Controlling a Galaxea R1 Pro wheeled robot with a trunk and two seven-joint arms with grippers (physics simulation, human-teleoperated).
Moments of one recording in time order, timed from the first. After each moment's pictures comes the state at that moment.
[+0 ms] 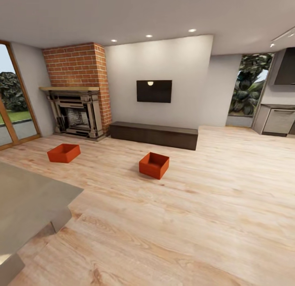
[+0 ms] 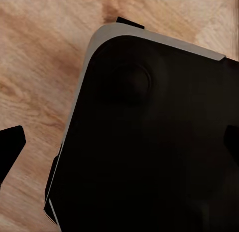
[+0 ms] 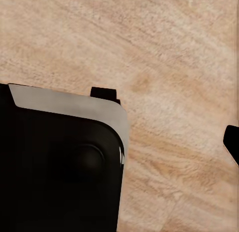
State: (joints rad) left arm 0.00 0.01 0.01 -0.04 0.33 -0.07 0.01; right arm -0.10 -0.04 0.29 0.03 -0.16 -0.22 -0.04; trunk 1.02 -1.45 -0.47
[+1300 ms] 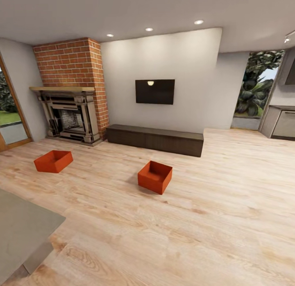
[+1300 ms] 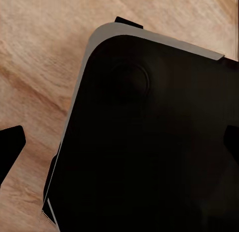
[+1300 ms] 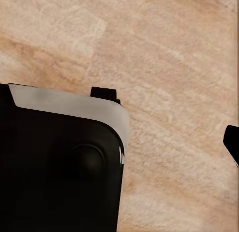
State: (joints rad) left arm 0.00 0.01 0.01 -0.04 0.33 -0.07 0.01; right arm -0.10 -0.04 0.29 0.03 -0.16 -0.22 -0.04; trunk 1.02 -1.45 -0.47
